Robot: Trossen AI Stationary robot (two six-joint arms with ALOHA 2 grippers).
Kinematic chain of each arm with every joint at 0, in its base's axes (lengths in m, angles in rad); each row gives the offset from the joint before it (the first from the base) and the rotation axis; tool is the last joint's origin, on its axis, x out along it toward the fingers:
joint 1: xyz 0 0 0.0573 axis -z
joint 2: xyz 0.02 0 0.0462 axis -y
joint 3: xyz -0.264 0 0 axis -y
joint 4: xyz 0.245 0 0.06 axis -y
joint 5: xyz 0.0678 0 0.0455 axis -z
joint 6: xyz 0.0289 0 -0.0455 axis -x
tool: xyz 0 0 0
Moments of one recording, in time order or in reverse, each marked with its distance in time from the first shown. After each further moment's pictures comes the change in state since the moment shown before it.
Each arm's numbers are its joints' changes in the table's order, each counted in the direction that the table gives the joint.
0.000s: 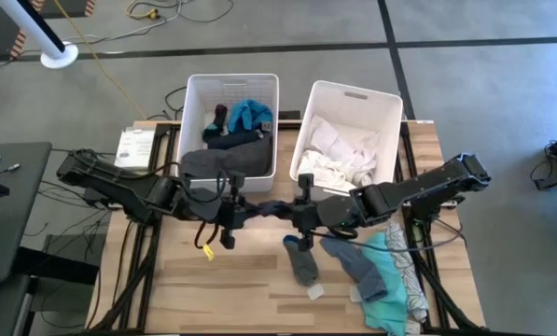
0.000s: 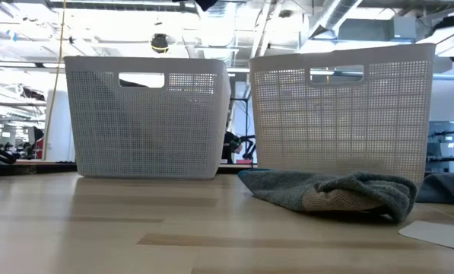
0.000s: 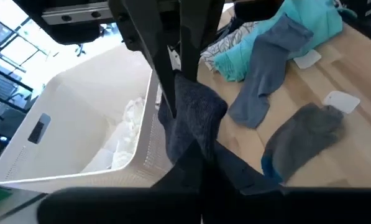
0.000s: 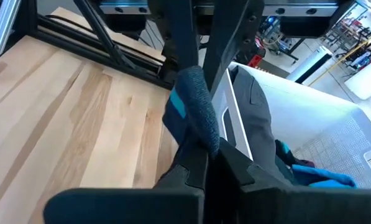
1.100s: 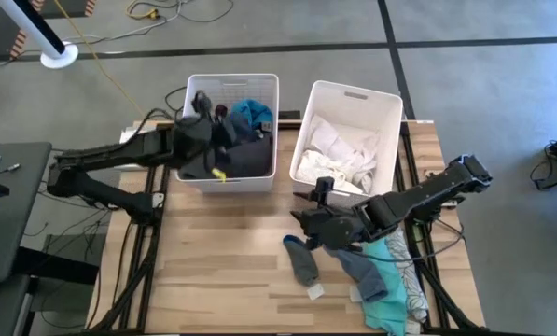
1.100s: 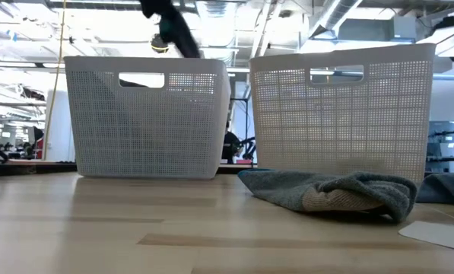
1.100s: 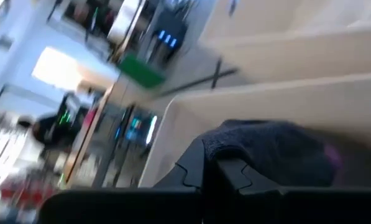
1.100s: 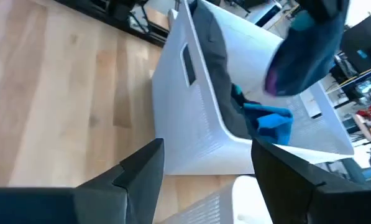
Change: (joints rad) left arm -0.463 0.115 0.000 -0.035 -0.330 -0.269; right arm -0.084 0.000 0.000 -0.252 0.336 -0.134
